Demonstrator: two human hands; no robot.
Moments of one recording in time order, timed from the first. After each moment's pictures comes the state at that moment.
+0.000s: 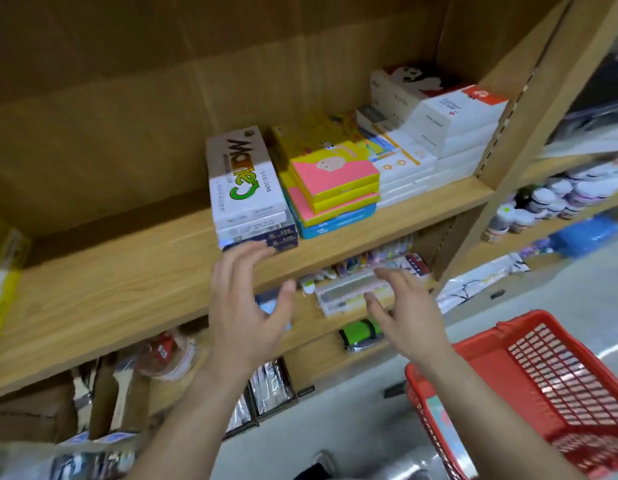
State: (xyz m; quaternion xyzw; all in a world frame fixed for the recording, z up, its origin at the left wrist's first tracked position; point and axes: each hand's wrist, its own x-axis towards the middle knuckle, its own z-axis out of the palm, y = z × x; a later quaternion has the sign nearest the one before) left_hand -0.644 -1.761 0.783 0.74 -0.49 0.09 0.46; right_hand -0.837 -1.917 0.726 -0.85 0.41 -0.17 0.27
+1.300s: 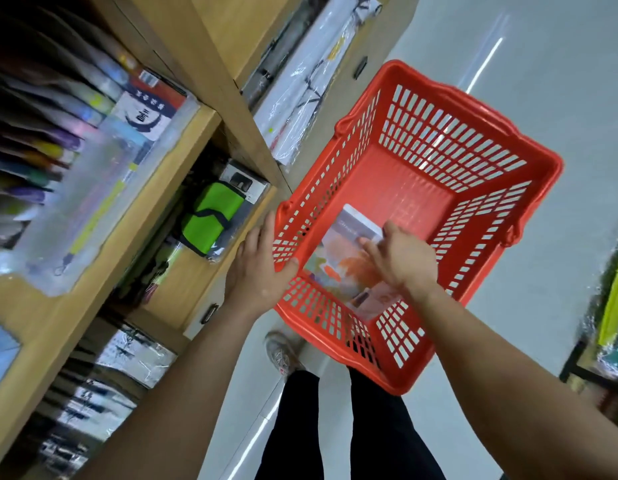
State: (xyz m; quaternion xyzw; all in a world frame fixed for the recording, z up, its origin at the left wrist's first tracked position) left_hand -0.871 -1.963 0.382 0.73 -0.60 -0.33 0.02; right_hand -1.131 -1.985 0.329 -0.65 0.72 0.02 0.25
